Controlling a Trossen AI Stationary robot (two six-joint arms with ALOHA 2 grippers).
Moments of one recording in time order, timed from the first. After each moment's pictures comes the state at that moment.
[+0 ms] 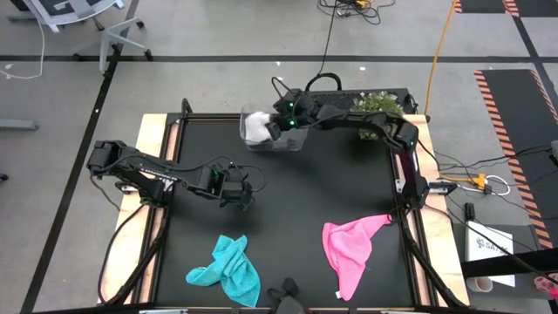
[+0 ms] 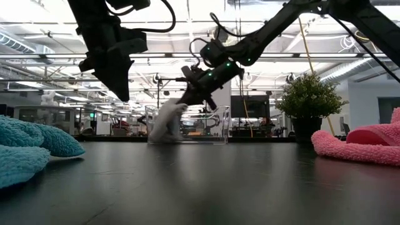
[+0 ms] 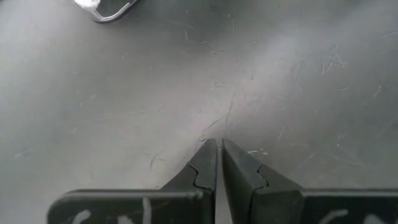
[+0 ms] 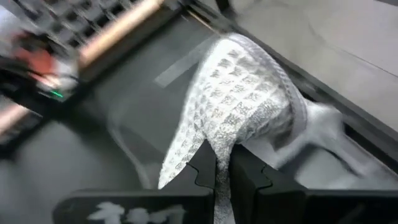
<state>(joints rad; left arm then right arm) -0.13 1.48 1.00 -0.81 -0.41 -0.88 -0.55 2.09 1.50 -0.02 -0.29 0.31</state>
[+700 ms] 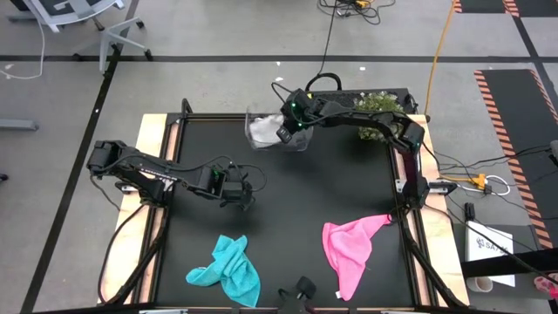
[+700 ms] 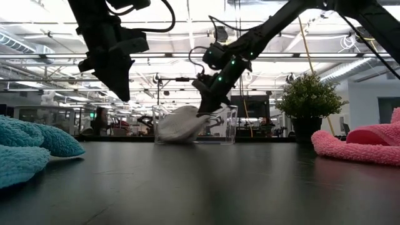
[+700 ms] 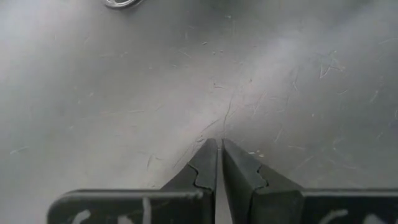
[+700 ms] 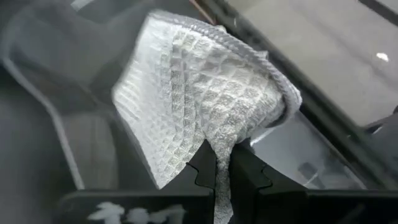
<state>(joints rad) -0.13 1.48 1.00 -0.81 -0.41 -0.90 -0.56 2.03 1.50 -0.31 -0.10 0.13</state>
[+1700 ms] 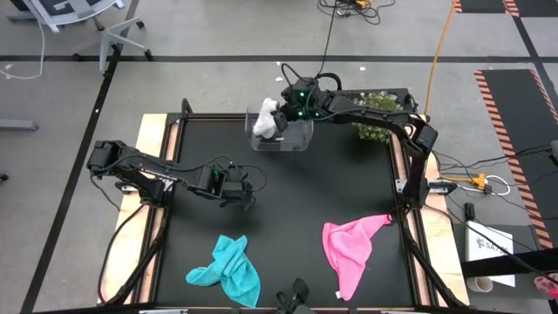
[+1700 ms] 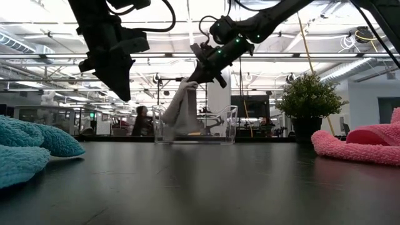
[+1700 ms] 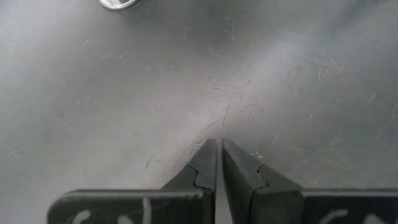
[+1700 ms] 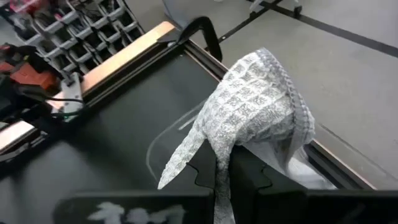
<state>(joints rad) -0.13 1.48 1.00 -0.80 -0.41 -0.90 -0.55 1.91 1.50 -0.13 -0.21 0.29</state>
